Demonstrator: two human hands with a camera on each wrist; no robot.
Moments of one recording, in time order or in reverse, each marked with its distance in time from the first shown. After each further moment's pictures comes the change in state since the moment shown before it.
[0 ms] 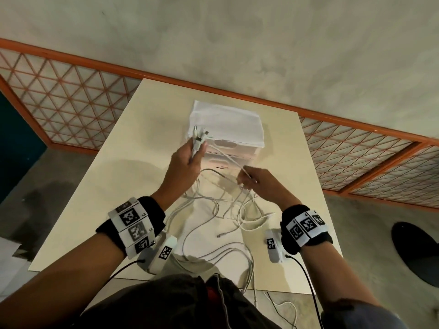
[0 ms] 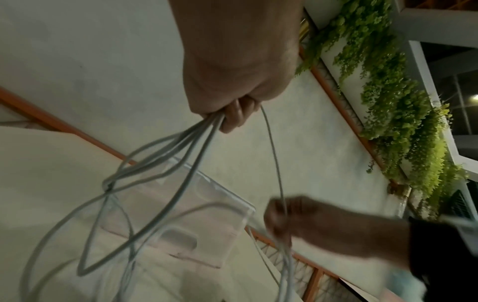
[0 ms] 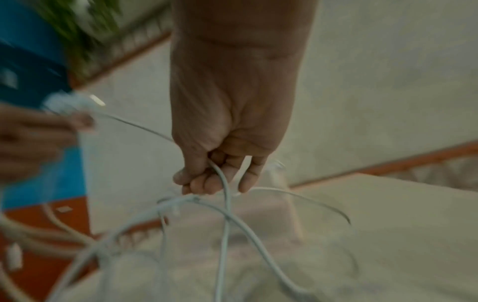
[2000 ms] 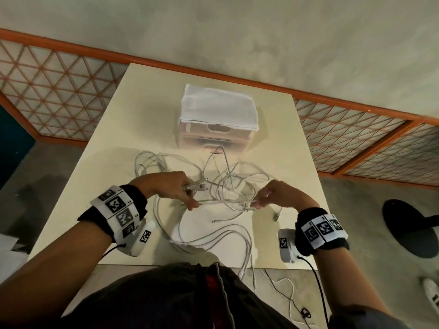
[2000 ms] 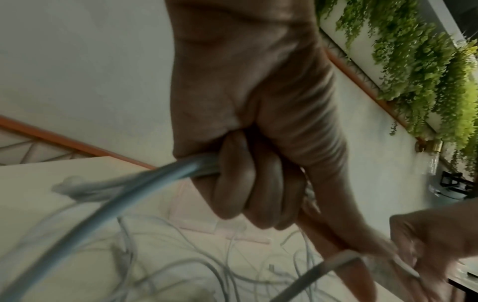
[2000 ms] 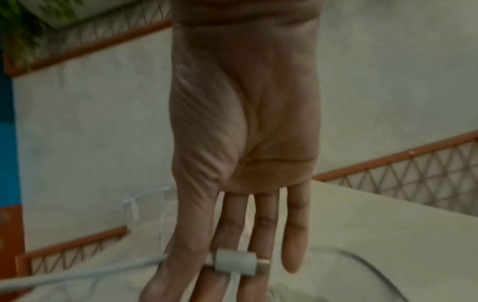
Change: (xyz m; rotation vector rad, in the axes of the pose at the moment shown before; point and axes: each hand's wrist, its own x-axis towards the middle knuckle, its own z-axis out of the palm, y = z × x) left_hand -0.009 -0.048 -0.025 0.413 -1.182 -0.279; right_hand -0.056 0.038 -0.009 -0.120 -0.312 0.437
